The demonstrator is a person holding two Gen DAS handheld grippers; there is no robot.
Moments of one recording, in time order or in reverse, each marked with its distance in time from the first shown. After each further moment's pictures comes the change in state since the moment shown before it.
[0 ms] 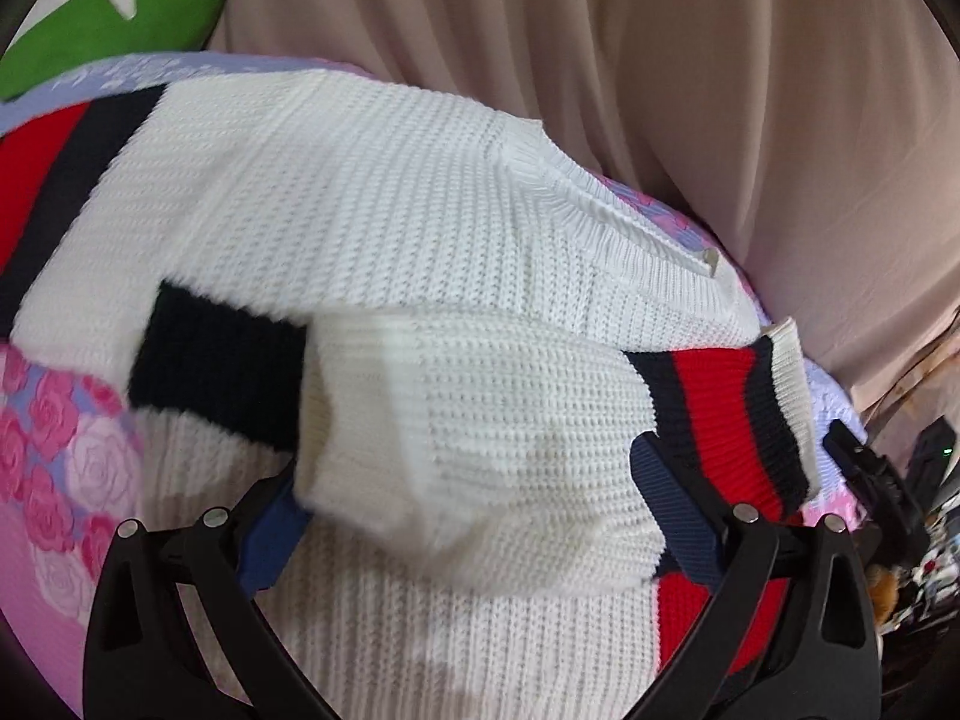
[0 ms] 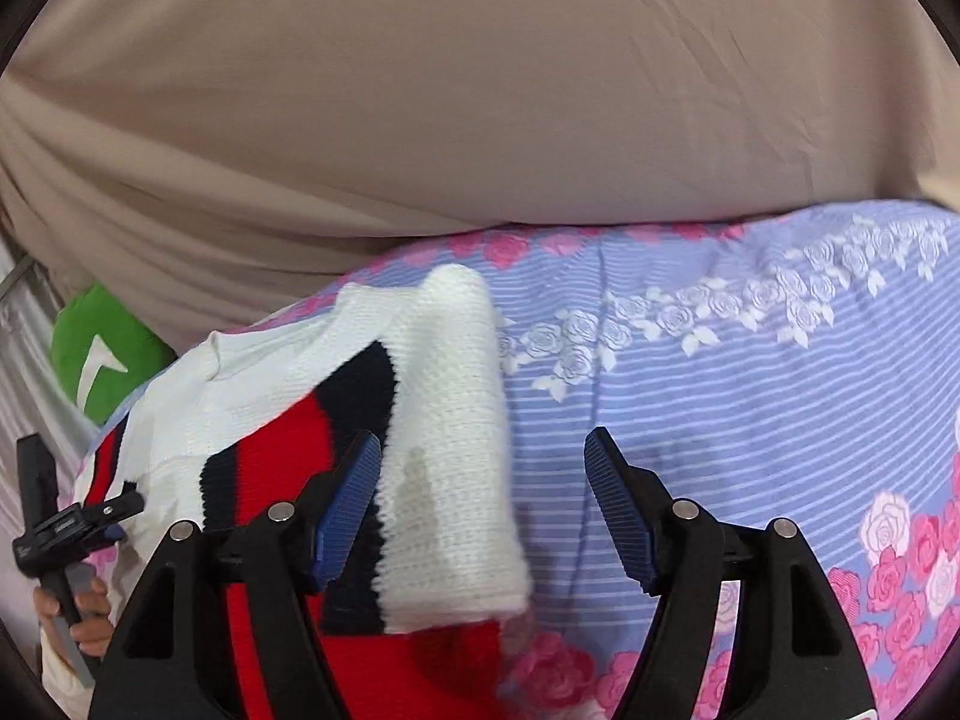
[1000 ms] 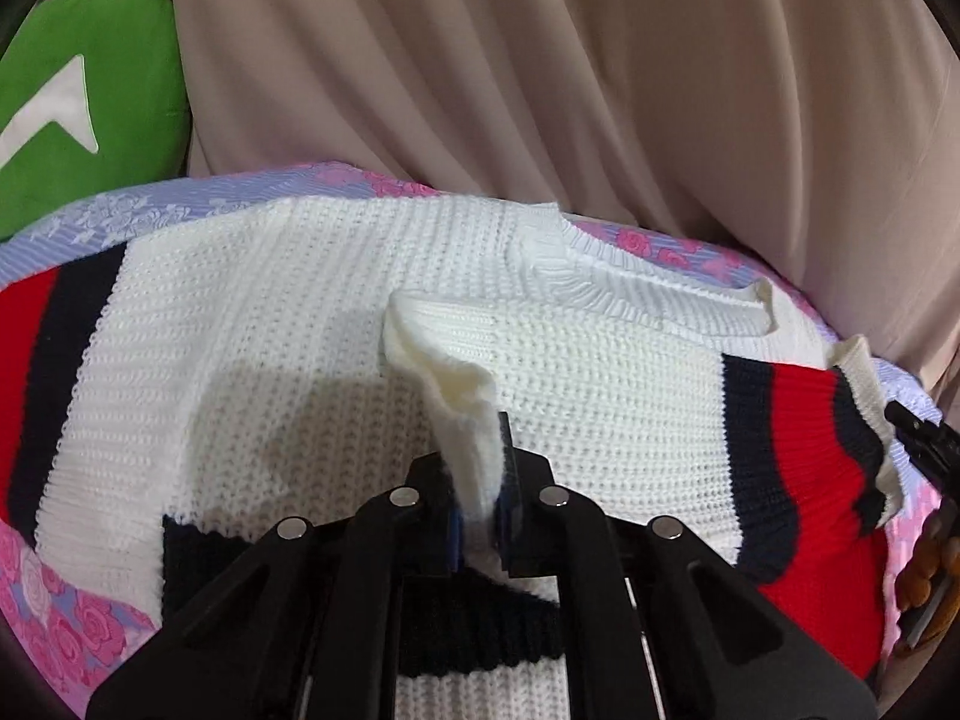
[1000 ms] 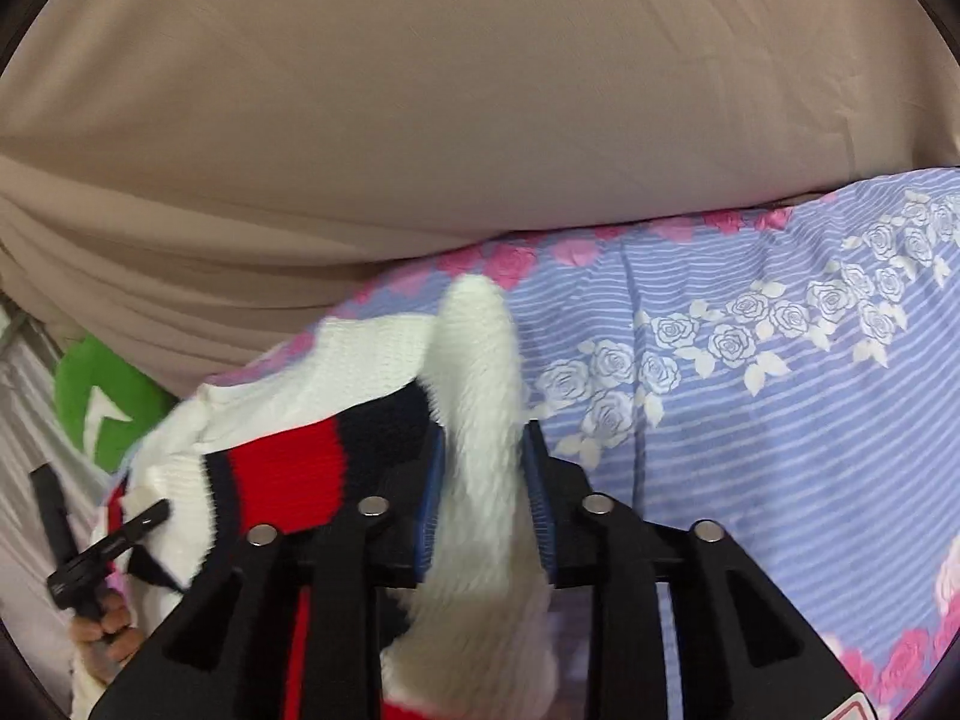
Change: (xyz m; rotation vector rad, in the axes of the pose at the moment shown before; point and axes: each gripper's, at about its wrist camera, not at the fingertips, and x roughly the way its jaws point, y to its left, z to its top) left arm 0.039 -0.004 0.051 0.190 -0.137 0.131; right arm 0.024 -0.004 0.010 0.080 -0.024 0.070
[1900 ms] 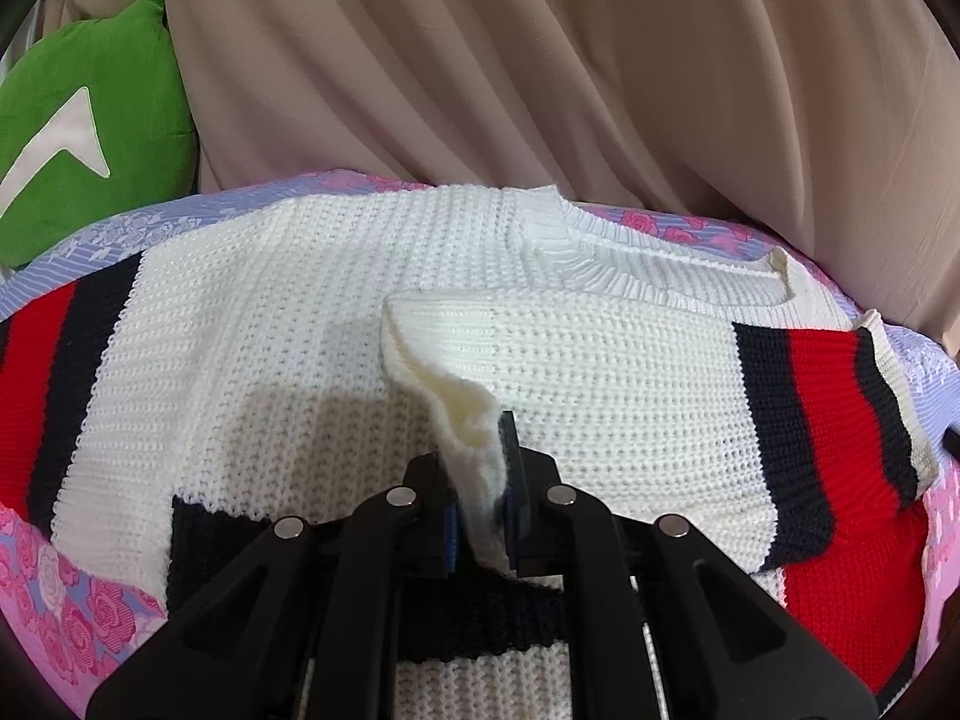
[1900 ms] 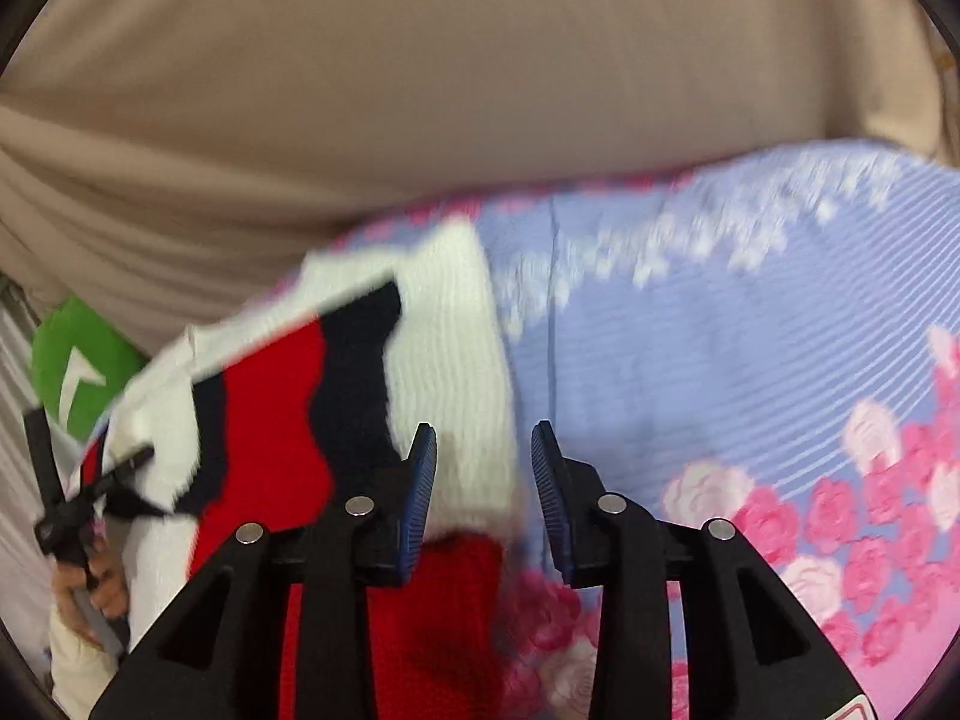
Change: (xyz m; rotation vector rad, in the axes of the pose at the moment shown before) left arm -0.002 -0.014 -0.014 0.075 -0.024 0.084; right arm -0.062 0.010 -0.020 -0.027 -0.060 -0.140
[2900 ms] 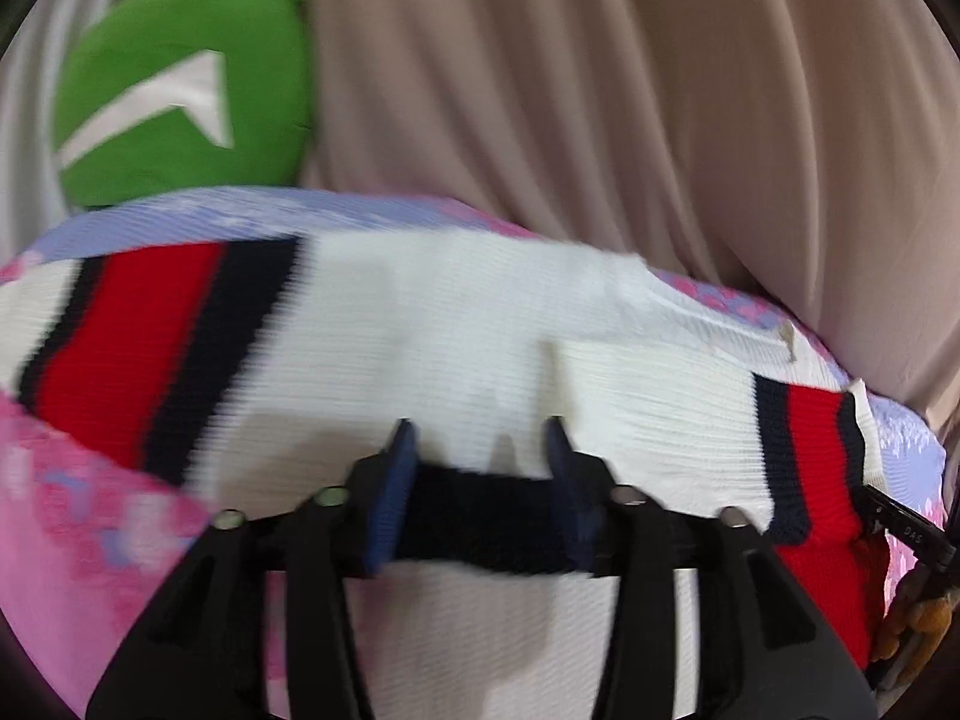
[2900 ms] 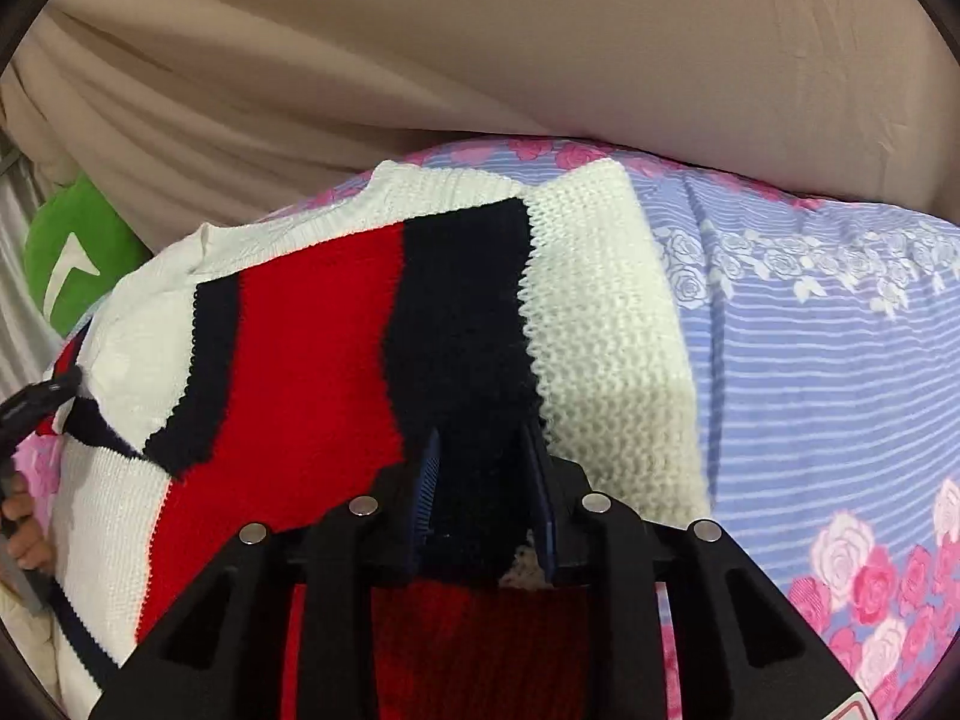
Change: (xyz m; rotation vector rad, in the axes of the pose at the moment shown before) left arm -0.076 0.081 -0.018 -0.176 -0.091 0.032; right arm 0.056 0.026 -0.015 -0.200 0.162 -0.004
